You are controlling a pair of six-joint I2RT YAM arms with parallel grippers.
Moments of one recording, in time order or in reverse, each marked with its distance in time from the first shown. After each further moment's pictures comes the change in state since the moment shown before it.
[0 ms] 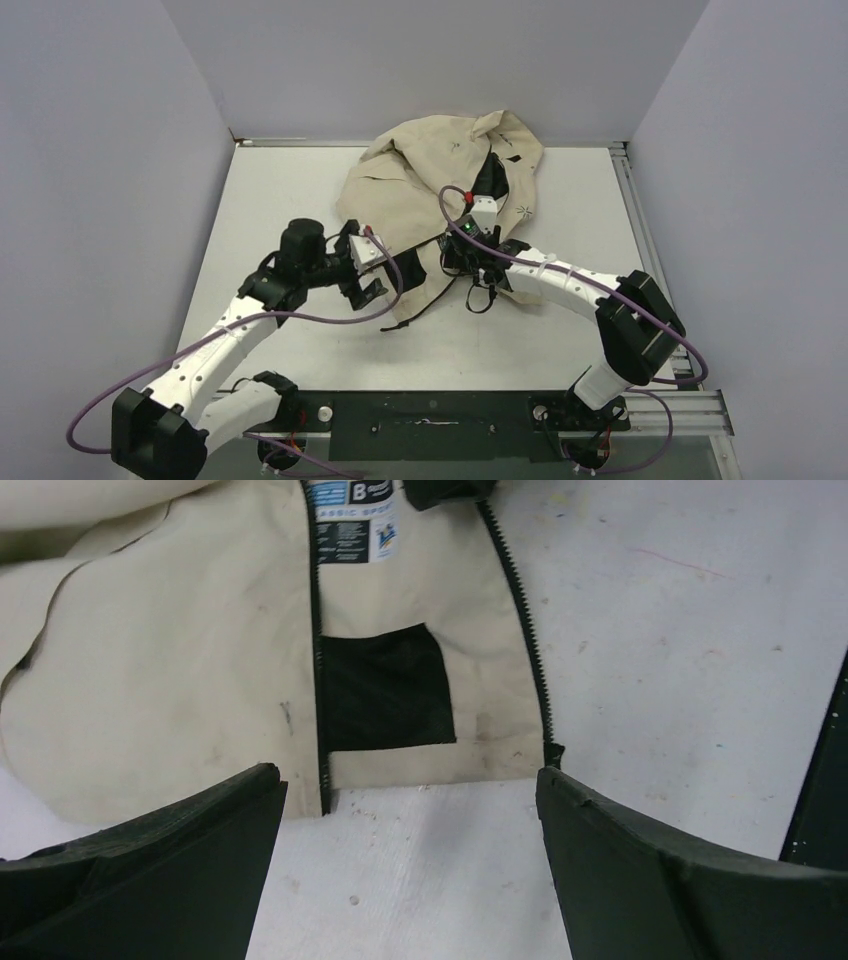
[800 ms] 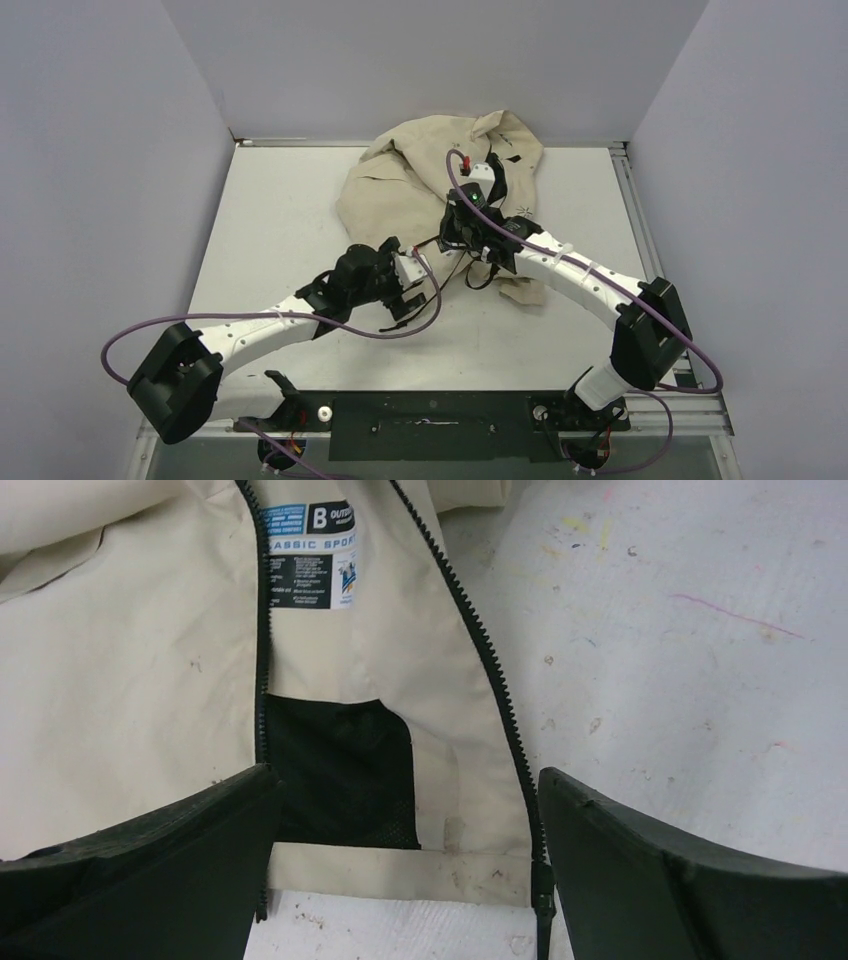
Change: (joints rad) left arm -0.367 0.190 -0.201 0.510 -0.369 -0.140; right arm -0.022 -0.034 0.198 -0.011 -0.153 -0.013
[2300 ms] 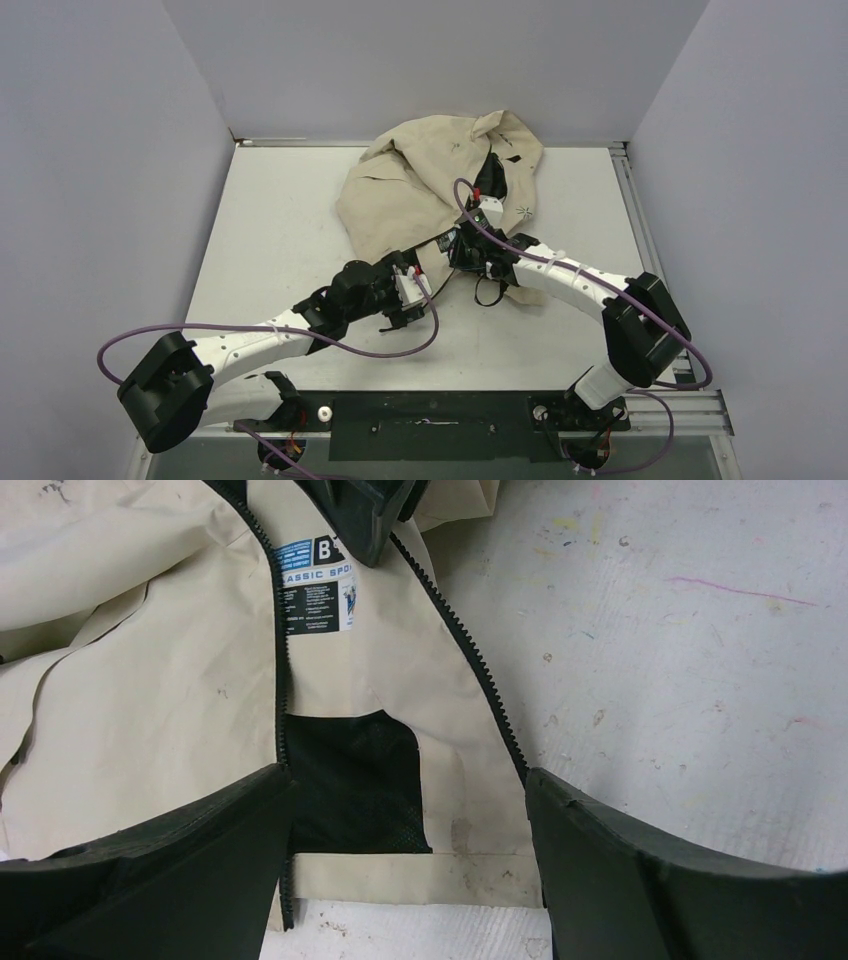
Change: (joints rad) left arm -0.077 -0.068 -0.102 0.119 -0.059 0.107; right arm -0.043 0.011 -0.187 -0.026 -0.061 0.094
